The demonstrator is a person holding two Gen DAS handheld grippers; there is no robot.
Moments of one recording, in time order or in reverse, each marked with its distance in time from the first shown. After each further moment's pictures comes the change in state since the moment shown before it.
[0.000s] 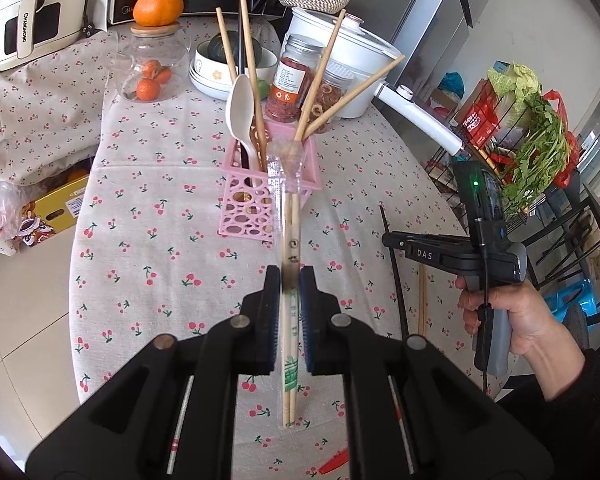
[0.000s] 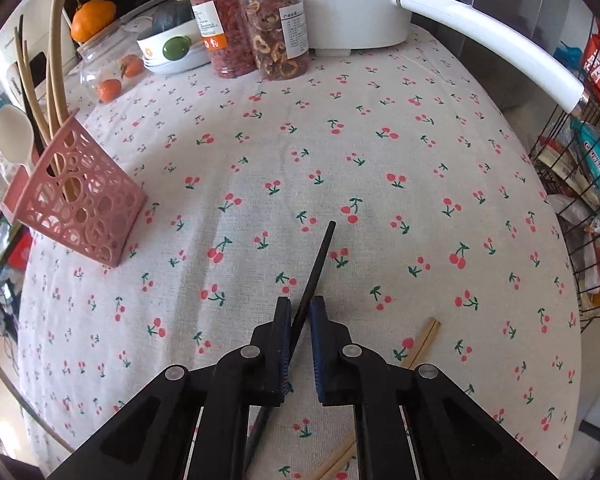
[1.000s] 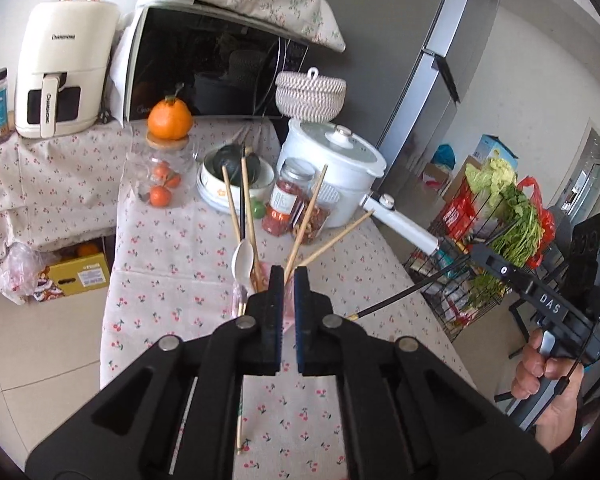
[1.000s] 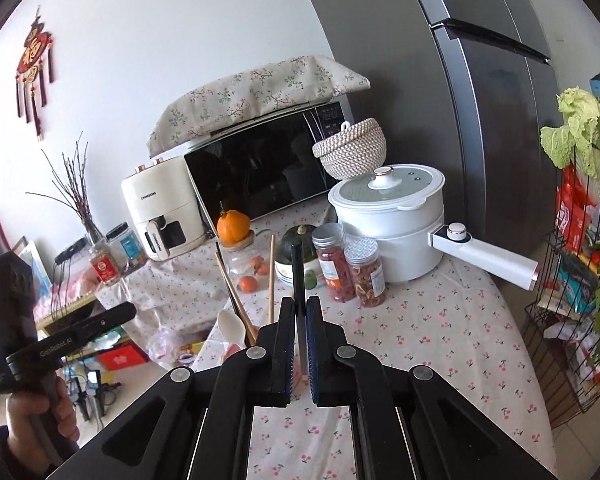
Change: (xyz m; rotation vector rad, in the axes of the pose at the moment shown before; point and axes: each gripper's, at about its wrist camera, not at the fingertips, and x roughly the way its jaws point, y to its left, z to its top) left arm -0.059 0.001 0.056 -0.042 -0.244 -0.004; right arm -0.208 0.022 0.004 -0.012 -0.588 0.274
